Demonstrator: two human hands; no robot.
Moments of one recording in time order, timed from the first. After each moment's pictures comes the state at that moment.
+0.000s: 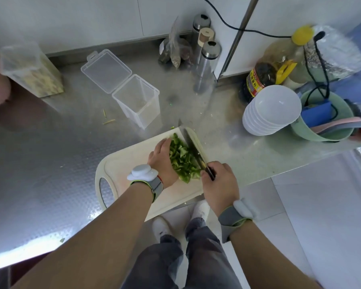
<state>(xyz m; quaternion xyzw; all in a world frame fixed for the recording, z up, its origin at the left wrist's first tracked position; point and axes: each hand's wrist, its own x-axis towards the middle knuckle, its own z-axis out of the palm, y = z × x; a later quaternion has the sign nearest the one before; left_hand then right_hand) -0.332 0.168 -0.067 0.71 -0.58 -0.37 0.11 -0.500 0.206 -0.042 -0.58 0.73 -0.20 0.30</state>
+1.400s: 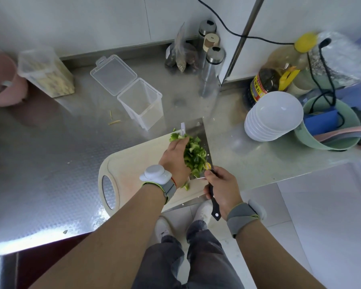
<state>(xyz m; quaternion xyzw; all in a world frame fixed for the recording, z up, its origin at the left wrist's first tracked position) -0.368 0.164 -0.030 0.70 -0.59 -0.37 0.17 -0.514 0.198 -0.031 -0.27 0.67 -0.32 0.61</state>
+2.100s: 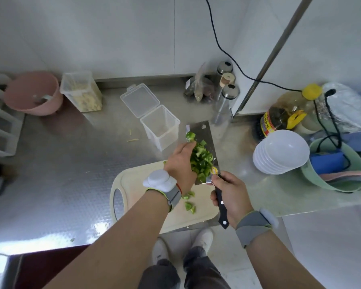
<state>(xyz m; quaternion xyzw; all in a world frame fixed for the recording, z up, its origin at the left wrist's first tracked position) -0.349 0.143 0.029 0.72 -0.59 -0.31 0.22 -0.499 0.159 0.026 -0.32 0.62 -0.34 0.63</state>
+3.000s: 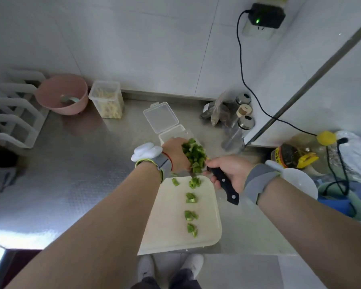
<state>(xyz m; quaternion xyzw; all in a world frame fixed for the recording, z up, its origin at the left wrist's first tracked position) -0.274 0.086 0.086 0.73 -0.52 -0.41 0.17 -0.435 0.044 0.098 -0.36 0.63 -0.01 0.69</state>
